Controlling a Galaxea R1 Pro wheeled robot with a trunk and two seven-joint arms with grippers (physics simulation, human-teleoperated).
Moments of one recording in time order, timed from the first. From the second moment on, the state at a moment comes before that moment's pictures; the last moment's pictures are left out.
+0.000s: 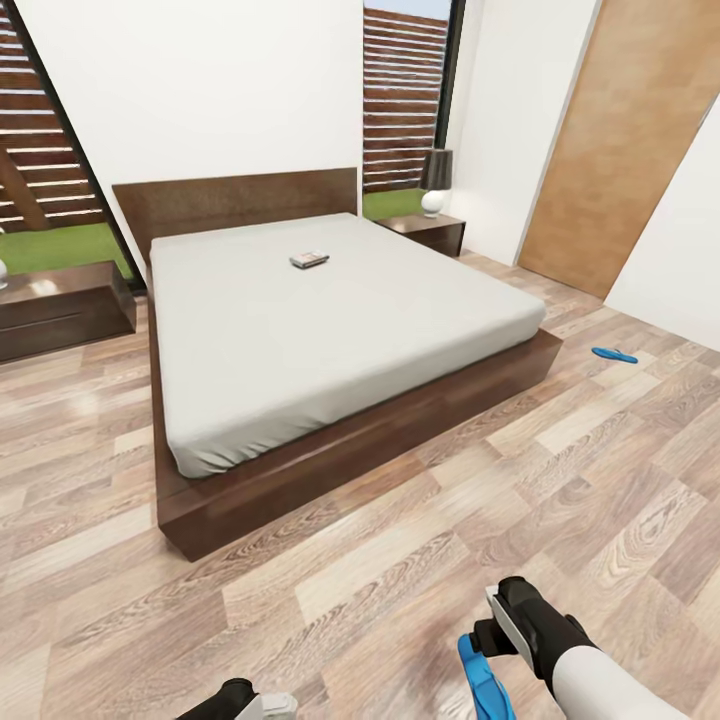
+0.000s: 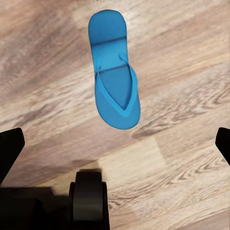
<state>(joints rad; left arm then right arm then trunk) -0.55 -0.11 0.00 -0.08 0.17 0.56 0.16 -0.63 -0.04 0.10 -0.42 0.02 0.77 -0.02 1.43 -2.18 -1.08</state>
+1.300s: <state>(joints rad) -0.55 -0.11 0.00 -0.08 0.17 0.56 0.15 -0.63 -0.04 0.13 -0.42 0.01 0.76 -0.02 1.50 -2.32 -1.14</state>
